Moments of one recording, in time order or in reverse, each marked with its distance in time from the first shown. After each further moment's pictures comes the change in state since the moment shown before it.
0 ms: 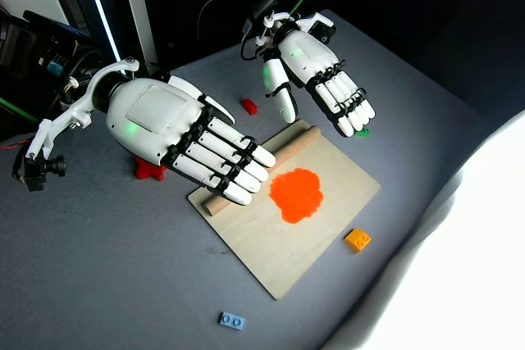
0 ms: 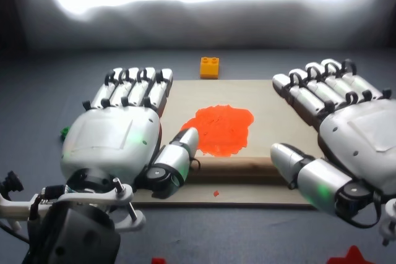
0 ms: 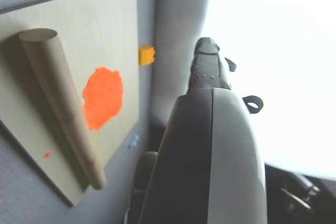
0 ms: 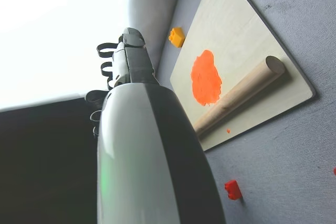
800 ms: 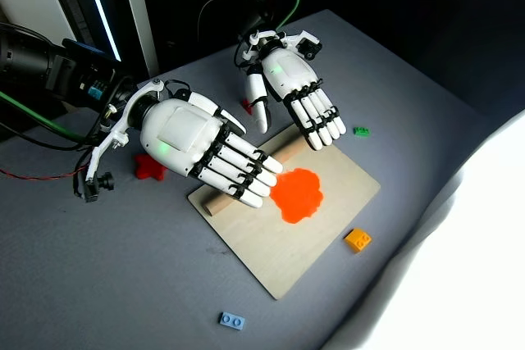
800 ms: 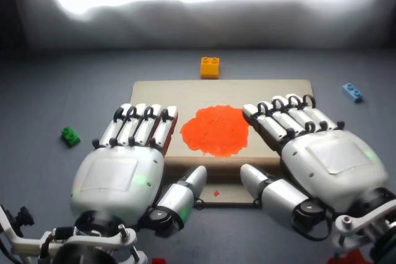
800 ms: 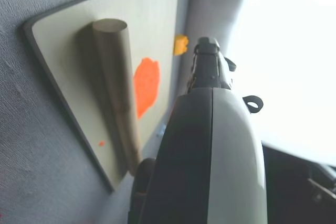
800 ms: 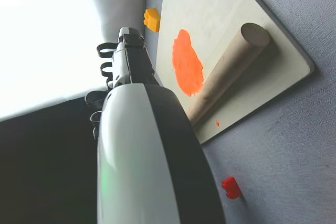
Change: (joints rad) left arm 0.141 -0.109 0.081 0.090 -0.075 -0.095; right arm -0.030 -0.212 0.167 0.000 0.010 0.100
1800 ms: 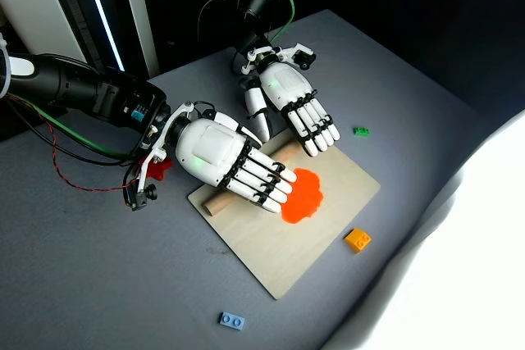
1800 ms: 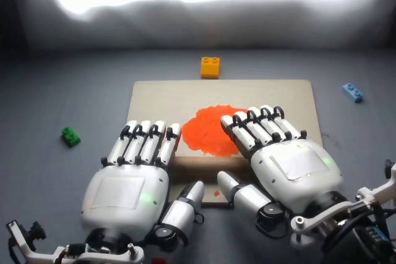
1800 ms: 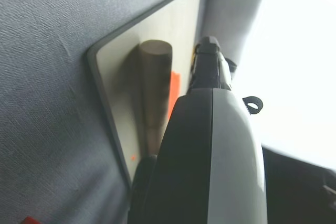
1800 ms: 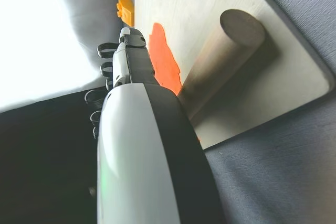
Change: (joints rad) left arm 0.064 -0.106 0.114 0.048 -0.031 -0.034; right arm -0.001 -0.201 0.227 0.000 -0.018 -0.018
